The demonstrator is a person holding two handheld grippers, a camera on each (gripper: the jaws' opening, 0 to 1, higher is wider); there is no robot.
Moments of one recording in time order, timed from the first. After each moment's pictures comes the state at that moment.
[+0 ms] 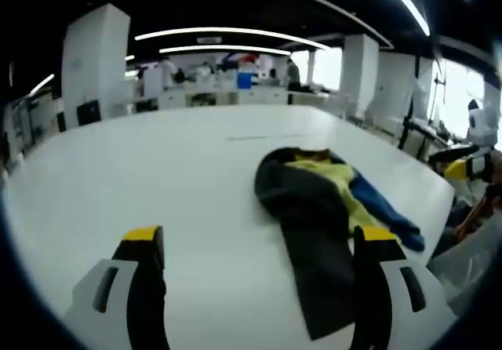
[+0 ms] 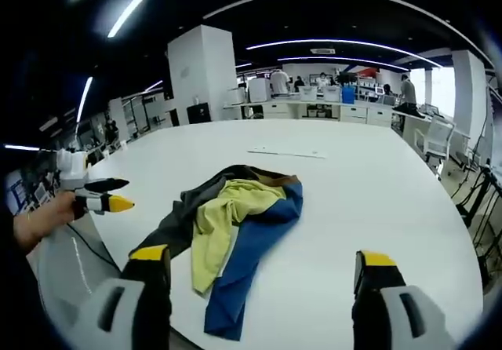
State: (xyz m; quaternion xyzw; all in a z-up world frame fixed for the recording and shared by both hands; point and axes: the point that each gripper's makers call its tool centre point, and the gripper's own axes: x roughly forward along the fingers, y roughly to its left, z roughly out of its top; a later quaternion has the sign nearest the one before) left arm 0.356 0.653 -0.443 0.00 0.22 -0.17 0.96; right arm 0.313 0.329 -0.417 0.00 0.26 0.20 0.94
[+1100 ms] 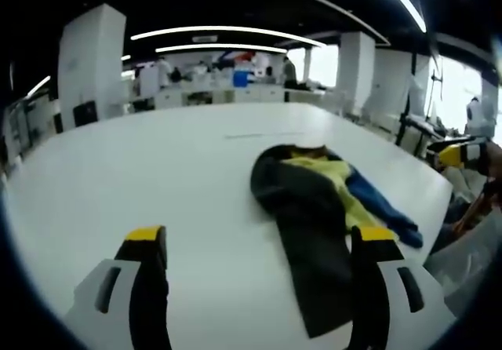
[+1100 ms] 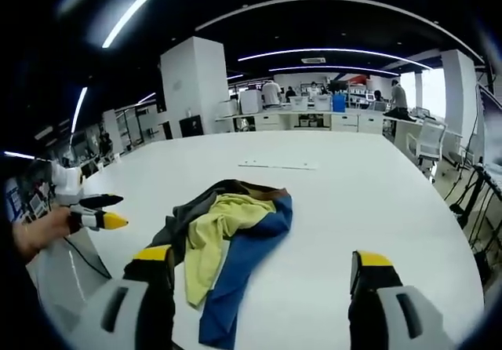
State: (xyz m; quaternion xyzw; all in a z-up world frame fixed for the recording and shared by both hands) left arm 0.353 0.650 -0.444 0.01 0.22 -0.17 0.96; right arm 0.323 0.316 -0.404 0.02 0.24 0.18 0.95
